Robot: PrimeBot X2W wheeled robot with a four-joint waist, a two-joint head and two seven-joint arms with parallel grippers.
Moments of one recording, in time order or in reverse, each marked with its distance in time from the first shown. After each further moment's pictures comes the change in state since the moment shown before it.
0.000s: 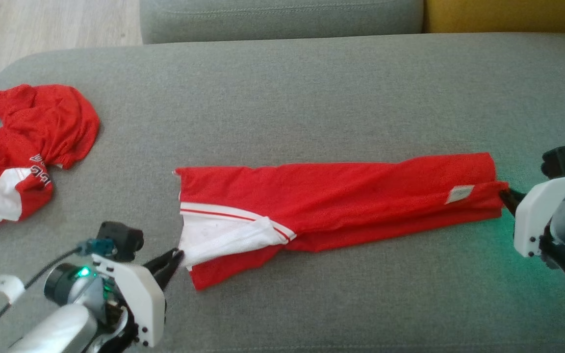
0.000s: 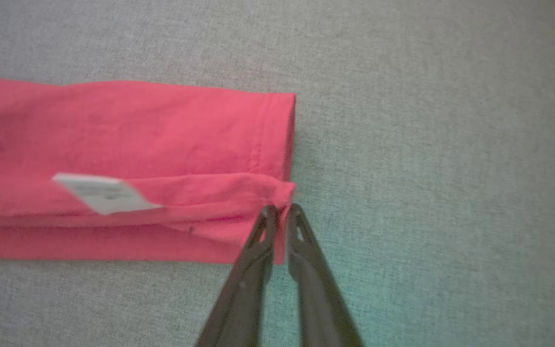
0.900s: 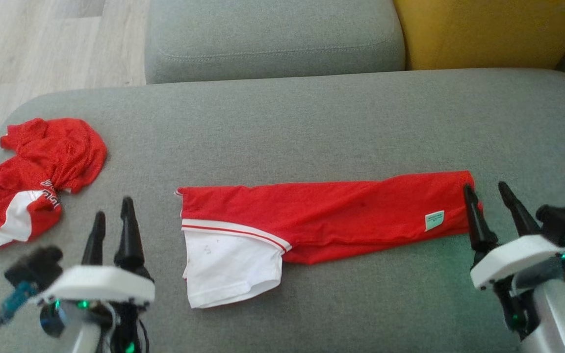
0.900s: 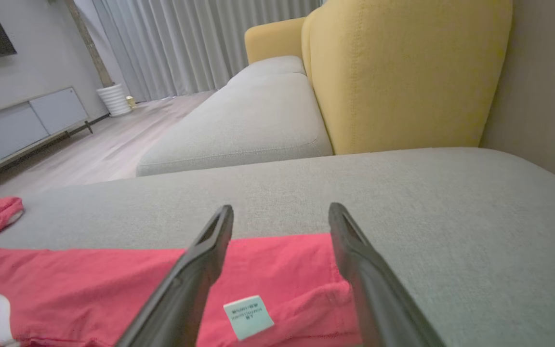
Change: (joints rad) left arm 0.201 -0.426 0.549 0.067 -0.034 0.077 -0.441; right arm 0.280 0.307 -0.343 -0.224 -0.231 0.000 -0.514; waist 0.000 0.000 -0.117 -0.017
